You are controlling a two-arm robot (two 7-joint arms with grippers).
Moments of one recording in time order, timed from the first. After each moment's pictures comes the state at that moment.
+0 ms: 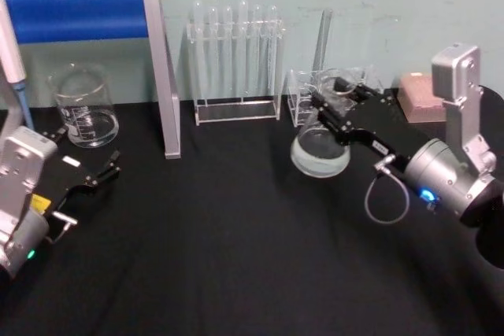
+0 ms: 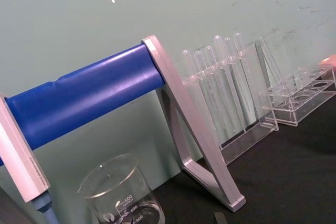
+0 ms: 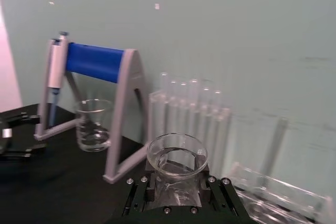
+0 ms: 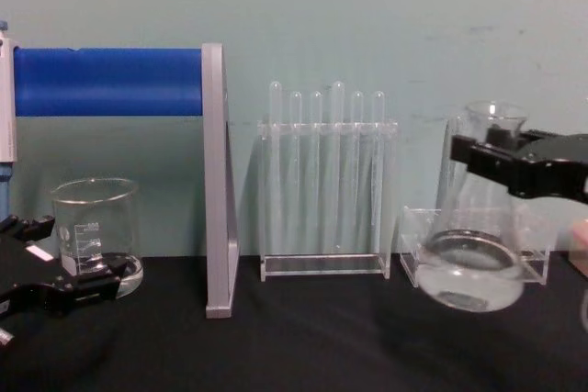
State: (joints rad) left arm -0.20 0.60 0.45 -1.41 -0.25 -0.12 0.03; right arm 0.22 0.39 -0.27 -1.56 0.37 0.02 0.38
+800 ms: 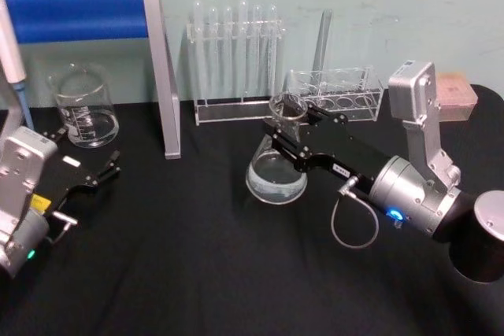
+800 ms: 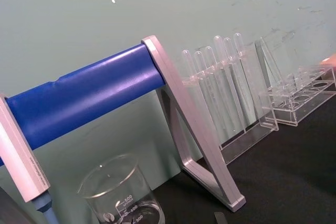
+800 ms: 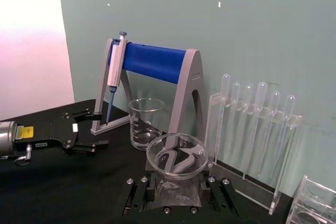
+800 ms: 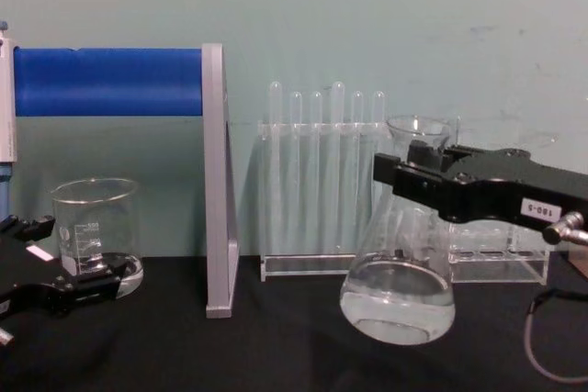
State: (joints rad) left arm -0.20 0.60 0.45 -1.41 -0.25 -0.12 0.03; right arm 0.22 0.40 -0.37 -1.60 0.40 0.03 0.44
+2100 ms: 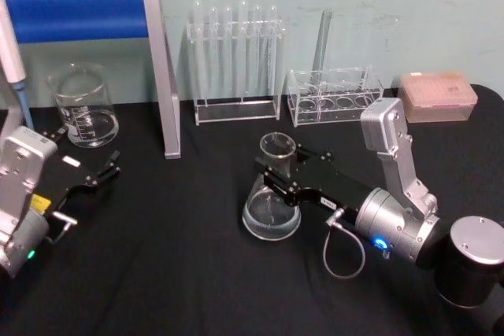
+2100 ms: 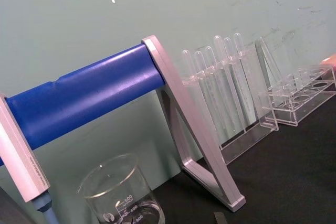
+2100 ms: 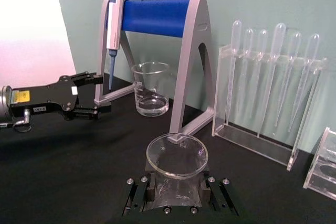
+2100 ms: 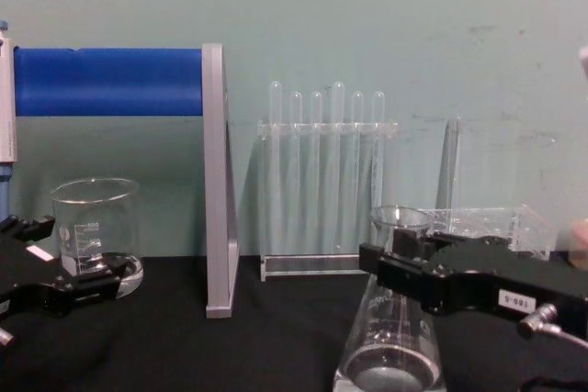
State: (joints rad) left arm -0.20 0.60 0.45 -1.41 -0.25 -0.12 0.03; right arm 0.21 0.38 -0.42 -1.50 0.39 0.04 0.43
